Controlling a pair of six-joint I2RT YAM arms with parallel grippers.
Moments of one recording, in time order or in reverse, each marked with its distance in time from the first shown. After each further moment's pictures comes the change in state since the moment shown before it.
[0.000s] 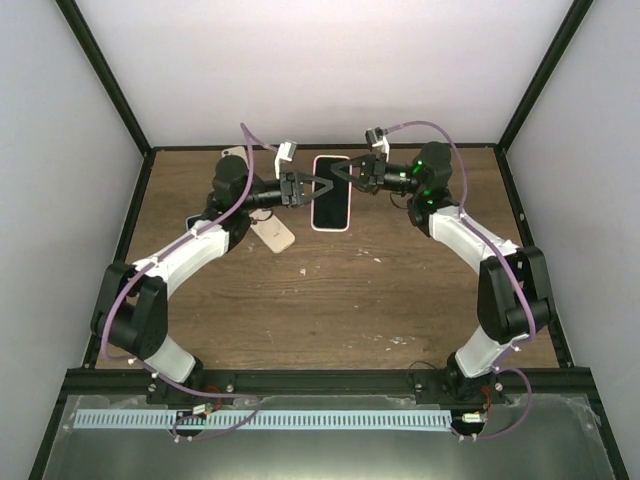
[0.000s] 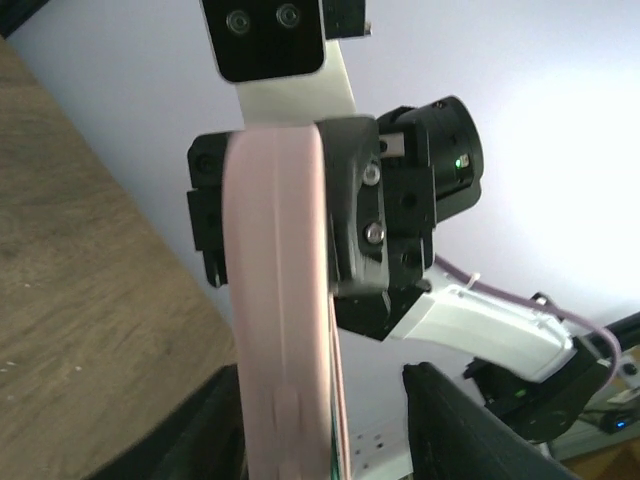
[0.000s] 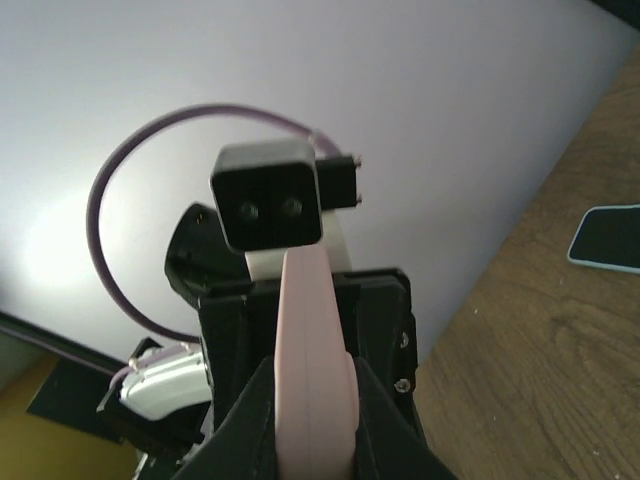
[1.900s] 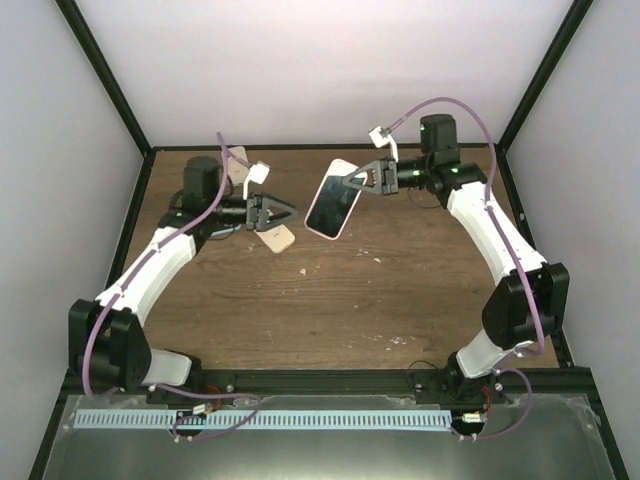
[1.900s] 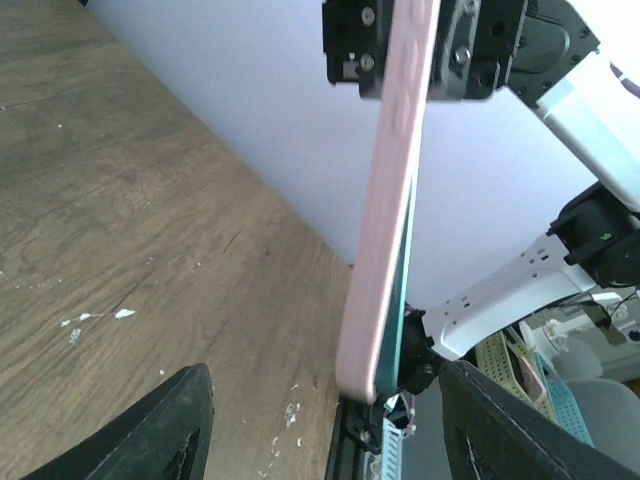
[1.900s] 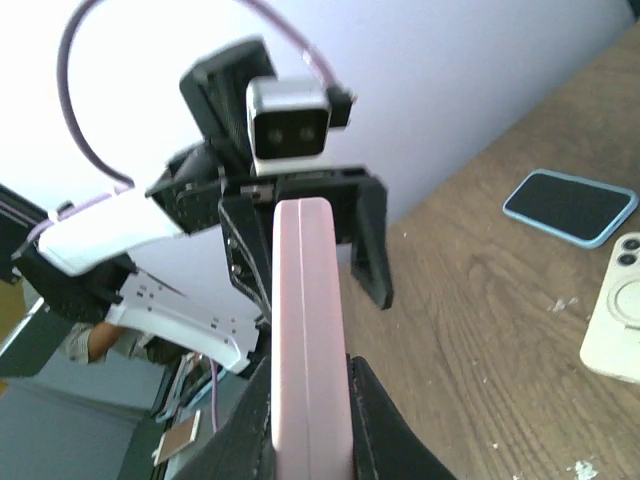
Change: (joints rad) left arm 0.158 -0.169 0.019 -0.740 0.206 0.741; right arm -0.014 -0.041 0.355 -1.204 -0.184 -1.095
